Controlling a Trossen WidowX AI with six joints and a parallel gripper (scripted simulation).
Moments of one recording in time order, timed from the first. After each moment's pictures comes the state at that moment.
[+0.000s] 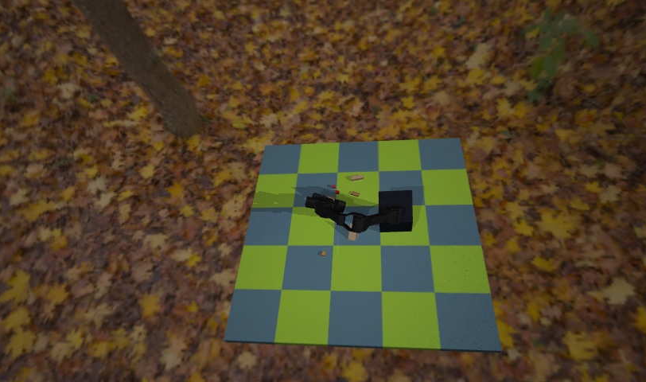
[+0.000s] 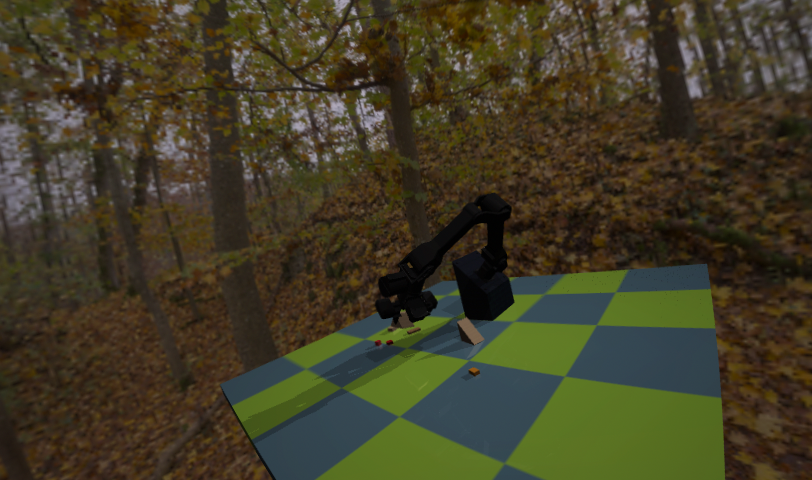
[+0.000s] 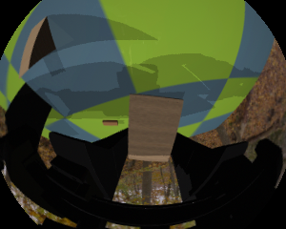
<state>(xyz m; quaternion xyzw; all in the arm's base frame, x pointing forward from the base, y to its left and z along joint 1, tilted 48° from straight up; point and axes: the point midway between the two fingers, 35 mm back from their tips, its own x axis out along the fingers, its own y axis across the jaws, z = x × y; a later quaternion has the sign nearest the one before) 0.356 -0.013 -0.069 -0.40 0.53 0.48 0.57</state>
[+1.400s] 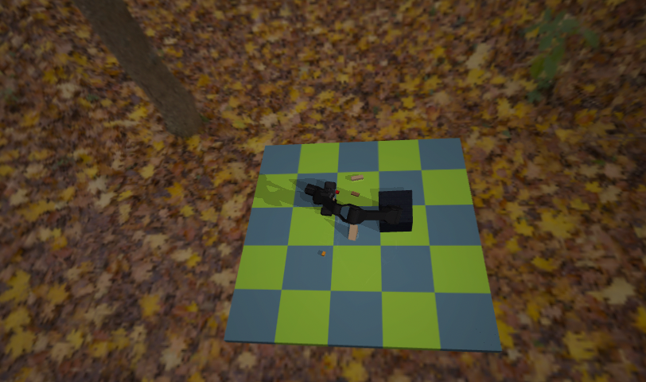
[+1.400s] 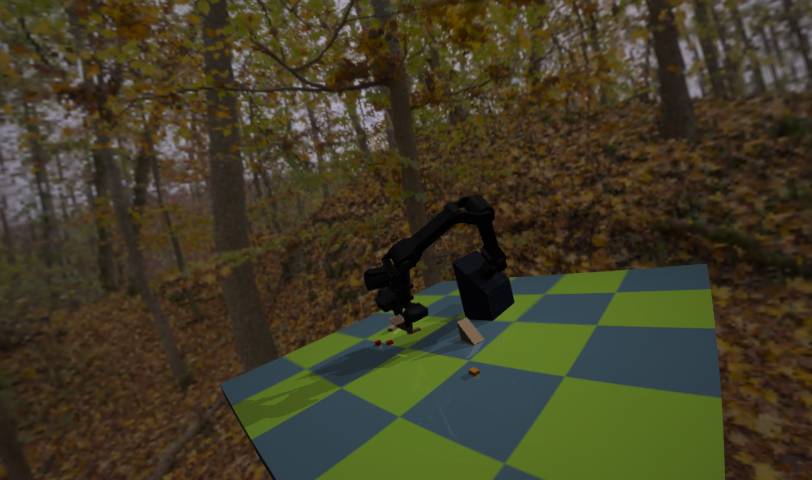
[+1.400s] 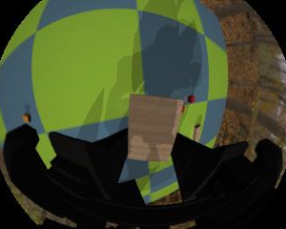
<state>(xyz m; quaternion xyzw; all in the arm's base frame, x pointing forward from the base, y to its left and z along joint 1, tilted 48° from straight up) 0.354 -0.019 -0.078 0.16 0.73 0.14 0.65</state>
